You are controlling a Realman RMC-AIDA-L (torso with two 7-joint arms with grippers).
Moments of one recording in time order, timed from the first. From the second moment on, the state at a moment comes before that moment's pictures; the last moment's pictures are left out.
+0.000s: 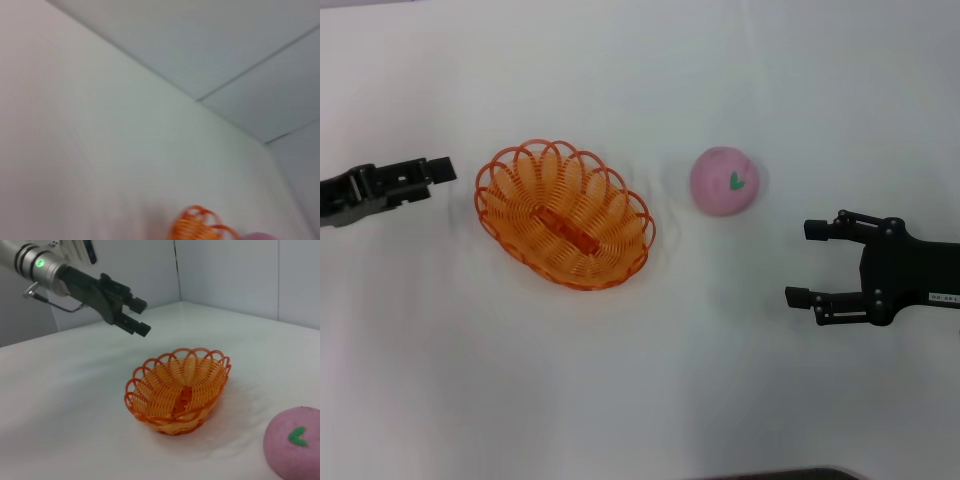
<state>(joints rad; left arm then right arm) -0.44 -2.11 0.52 0.82 2.18 1.56 -2.23 0.29 2.06 -0.63 -0.59 -2.08 -1.61 1.02</state>
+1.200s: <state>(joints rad) -0.61 -2.16 1.06 1.11 2.54 1.32 -2.25 0.30 2.06 -0.63 -0.61 -2.08 -1.61 1.04</state>
